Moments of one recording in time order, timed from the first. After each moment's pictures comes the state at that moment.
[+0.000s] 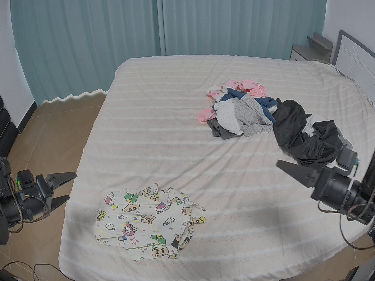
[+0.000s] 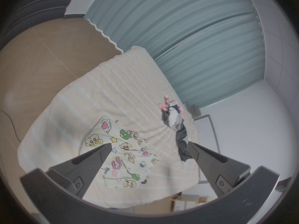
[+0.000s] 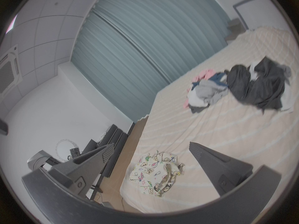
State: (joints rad) left arm 0.24 1.36 -0.26 -0.66 -0.67 -0.72; right arm 0.55 1.34 -0.30 -0.95 0.08 0.61
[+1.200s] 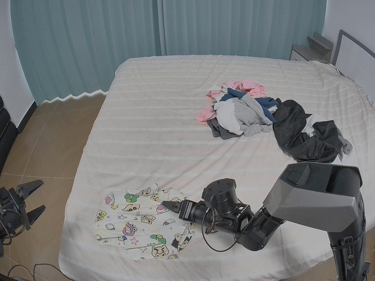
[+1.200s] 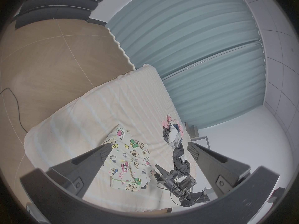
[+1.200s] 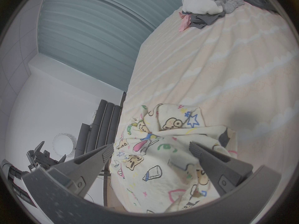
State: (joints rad) left arm 0.73 1.25 -0.13 -0.66 -0.99 -0.73; right arm 0.78 2.43 -0.98 -1.02 0.07 0.86
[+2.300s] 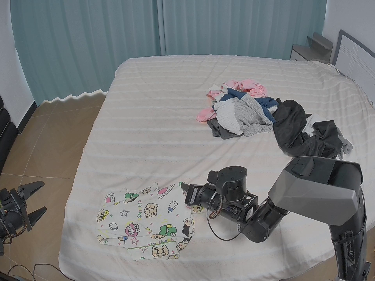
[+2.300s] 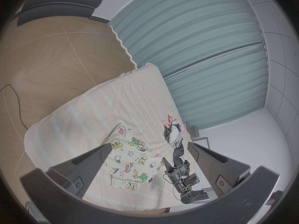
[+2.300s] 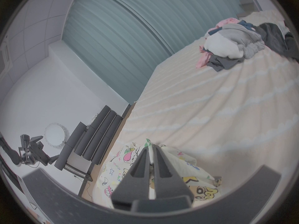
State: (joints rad) left arm 0.73 1.28 -0.13 -0.66 -0.99 -0.73; right arm 0.72 2.43 -1.01 -1.17 0.01 0.60
